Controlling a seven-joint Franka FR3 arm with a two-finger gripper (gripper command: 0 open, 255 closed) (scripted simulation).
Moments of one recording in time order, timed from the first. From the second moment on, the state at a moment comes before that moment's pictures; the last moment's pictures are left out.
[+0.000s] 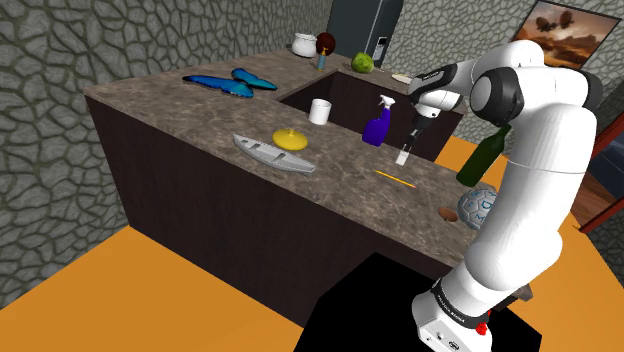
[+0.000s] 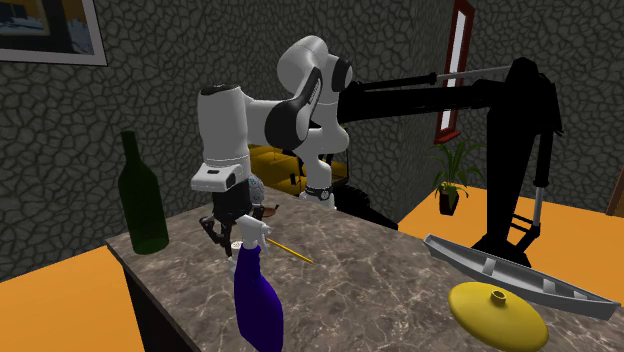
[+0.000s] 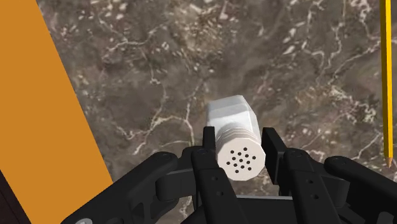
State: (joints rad) arm -0.24 0.38 -0.58 -1.79 0.23 2.08 -1.09
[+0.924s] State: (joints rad) arm -0.24 0.34 -0.60 -1.73 0.20 1.99 -1.07
